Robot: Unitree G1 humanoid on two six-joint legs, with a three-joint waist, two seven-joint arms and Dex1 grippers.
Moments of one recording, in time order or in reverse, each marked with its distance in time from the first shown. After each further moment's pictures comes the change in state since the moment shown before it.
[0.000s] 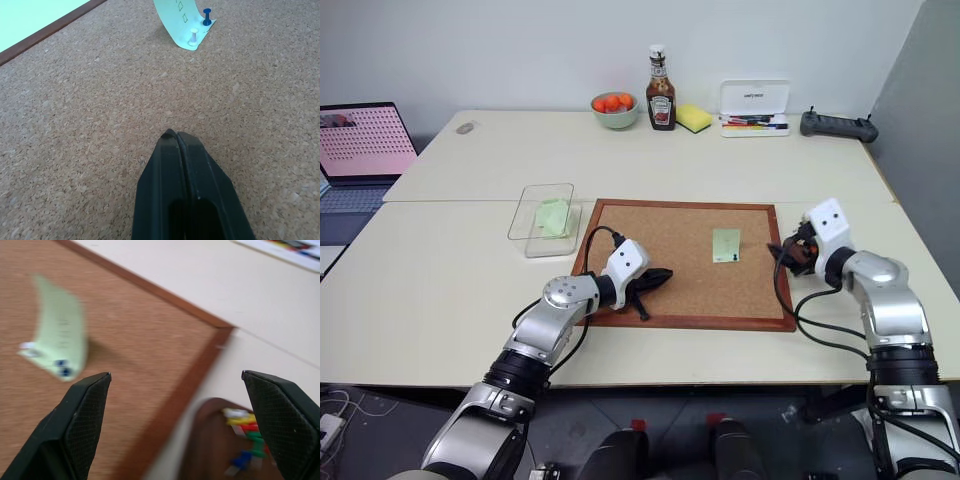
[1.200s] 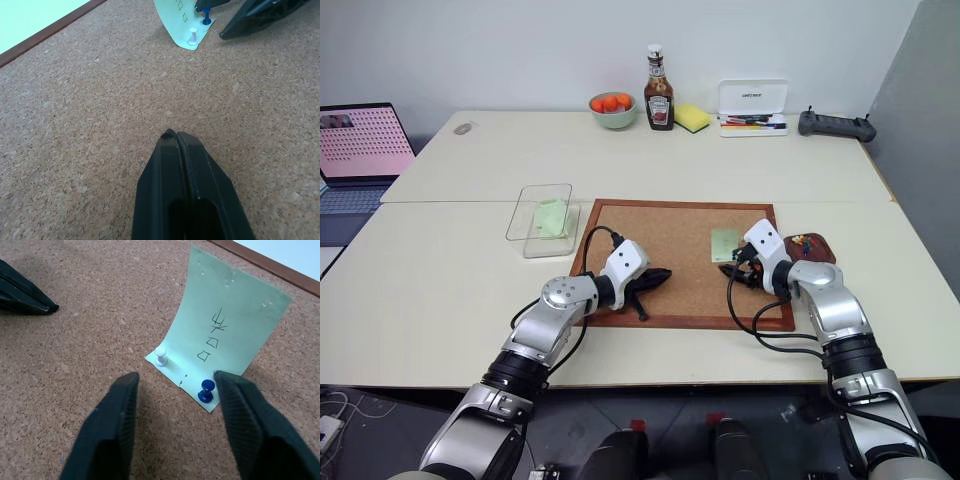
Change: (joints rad) left arm 0.012 0.008 -0.001 -0.017 0.001 0.000 0.005; right arm -0.112 0.102 0.170 0.180 -0.051 -0.081 0.077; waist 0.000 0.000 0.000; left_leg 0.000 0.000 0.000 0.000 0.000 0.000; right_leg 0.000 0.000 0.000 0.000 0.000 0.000
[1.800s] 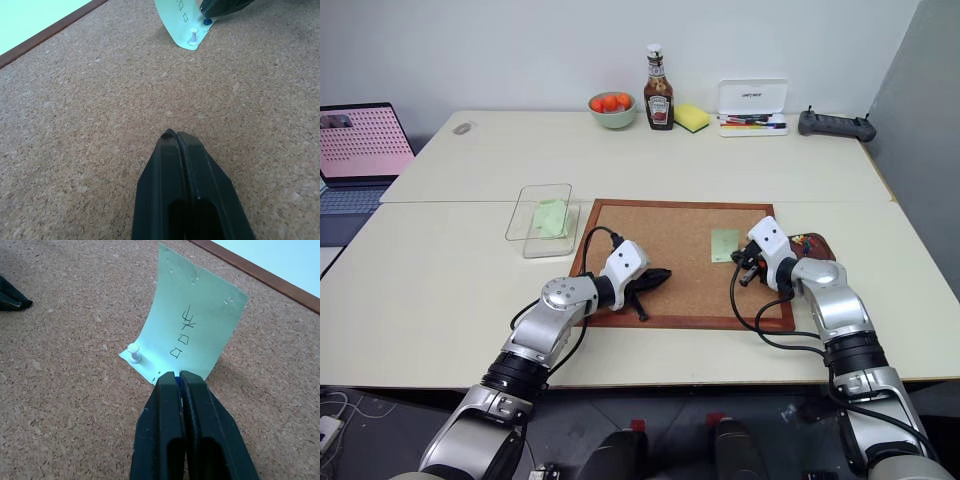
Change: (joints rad) left arm 0.005 0.001 0.000 -0.007 0.000 0.000 0.001; right arm -0.010 -0.003 -0.016 0.033 -0.041 -0.045 -0.014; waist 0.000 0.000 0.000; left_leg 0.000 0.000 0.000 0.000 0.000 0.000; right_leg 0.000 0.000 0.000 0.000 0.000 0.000
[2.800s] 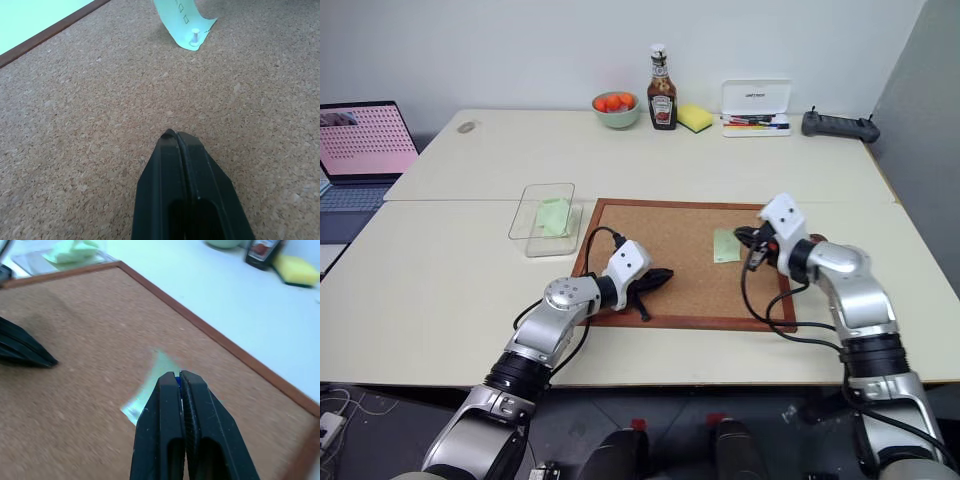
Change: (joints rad) left arm -0.001 -0.013 -0.010 0.005 0.003 0.002 0.007; right arm 0.072 -0.157 -0.121 -0.241 0.079 0.049 0.019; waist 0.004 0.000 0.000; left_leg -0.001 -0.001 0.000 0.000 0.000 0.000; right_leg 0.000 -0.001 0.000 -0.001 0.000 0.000
